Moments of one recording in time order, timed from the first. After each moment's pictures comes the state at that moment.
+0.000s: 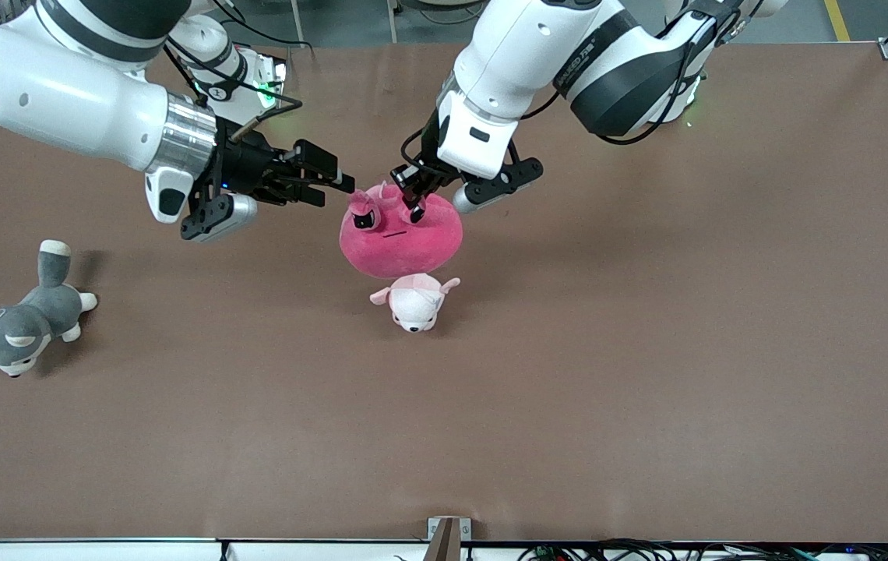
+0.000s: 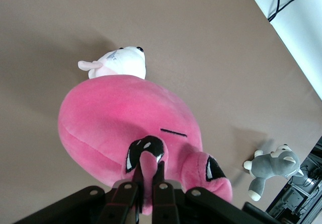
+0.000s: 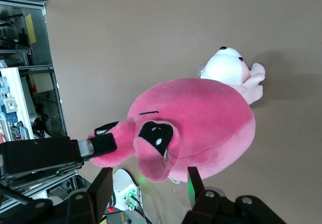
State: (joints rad) left arm -0.28 0.42 -0.65 -1.34 0.01 2.08 -1.45; right arm 0.40 0.08 -0.01 -1.66 0.73 1.85 0.23
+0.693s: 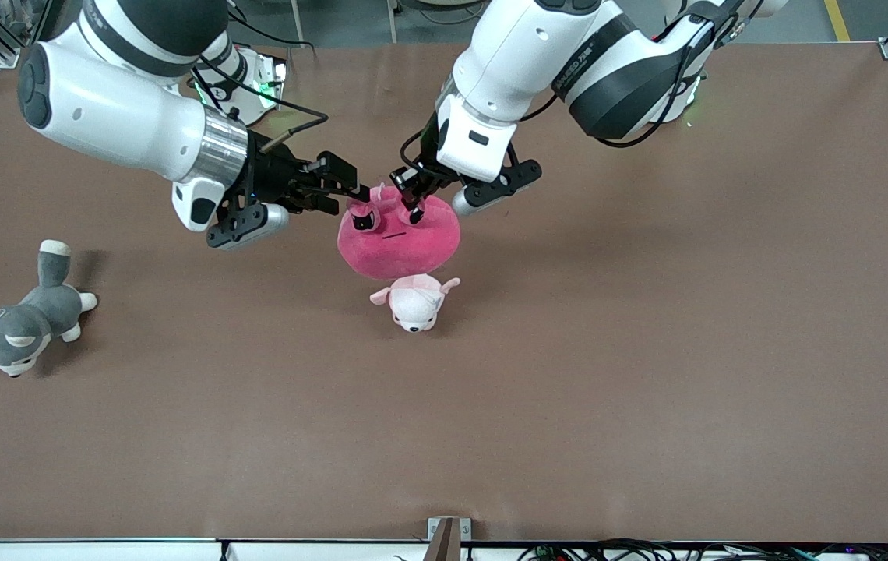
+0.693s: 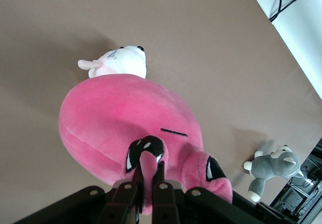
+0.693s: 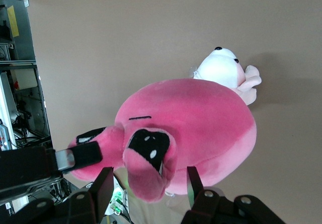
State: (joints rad) left arm -0.28 0.42 -0.65 -1.34 0.01 2.08 -1.45; right arm 0.44 0.12 -0.01 -1.66 0.68 1.89 0.23
